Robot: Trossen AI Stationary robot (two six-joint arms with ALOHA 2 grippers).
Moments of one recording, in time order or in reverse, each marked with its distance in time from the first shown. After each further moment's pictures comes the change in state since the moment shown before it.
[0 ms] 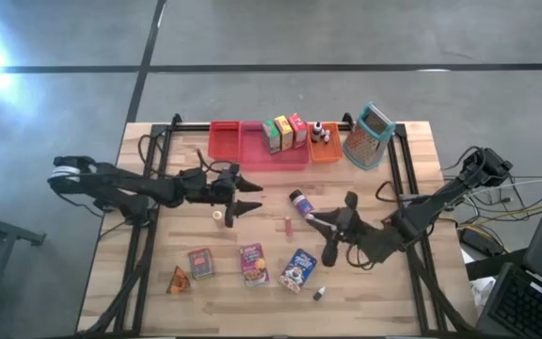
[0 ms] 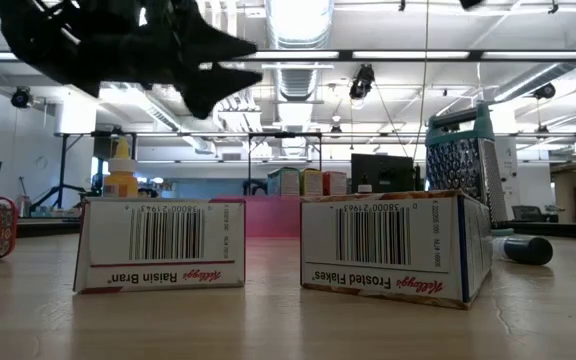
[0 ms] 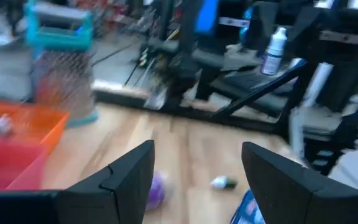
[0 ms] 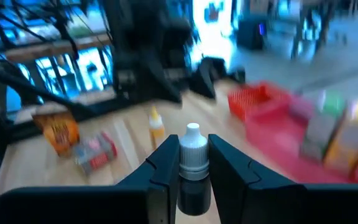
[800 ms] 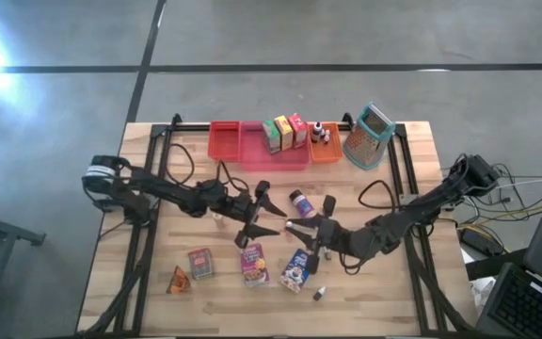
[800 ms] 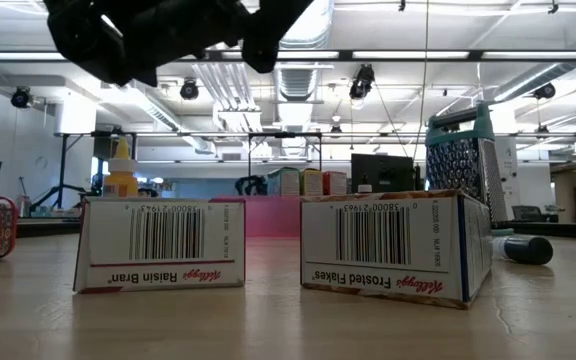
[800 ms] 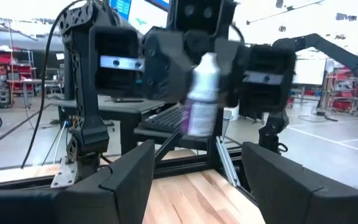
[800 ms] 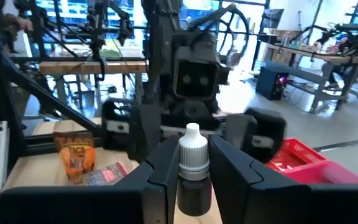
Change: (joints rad) left arm -0.118 0.310 0.240 0.278 0.193 0.125; right arm -0.061 0.171 0.026 0.429 -0.131 -0.368
